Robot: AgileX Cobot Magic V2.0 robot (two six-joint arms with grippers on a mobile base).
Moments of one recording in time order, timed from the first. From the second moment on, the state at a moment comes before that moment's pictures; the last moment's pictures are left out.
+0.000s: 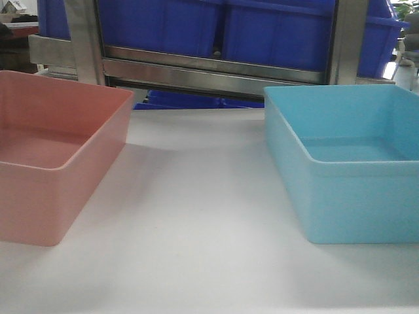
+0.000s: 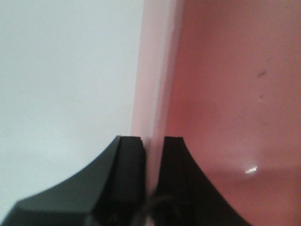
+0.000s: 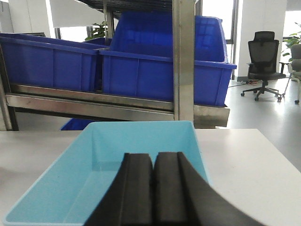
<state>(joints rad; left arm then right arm) 0.14 1.98 -1.76 -0.10 1.22 0.14 0.06 -0.01 0.03 -0.07 -0.15 0.16</state>
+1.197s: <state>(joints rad) -0.40 1.59 -1.20 -0.19 0.92 -0.34 0.06 -0.01 0.03 -0.07 -0.15 0.16</state>
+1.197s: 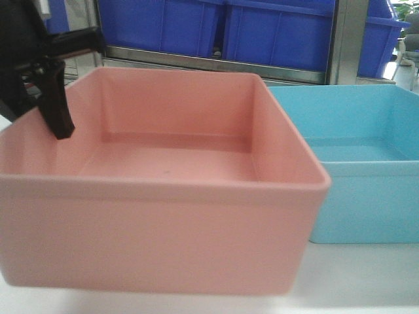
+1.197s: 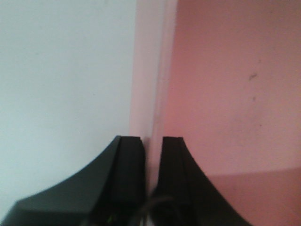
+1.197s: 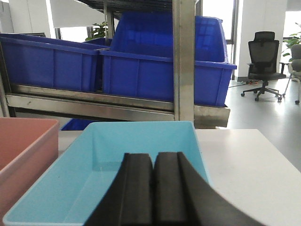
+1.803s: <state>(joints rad) -0.47 1.68 -1.18 -0.20 0.87 -0.35 0.06 -0.01 0.03 -0.07 -0.15 0.16</state>
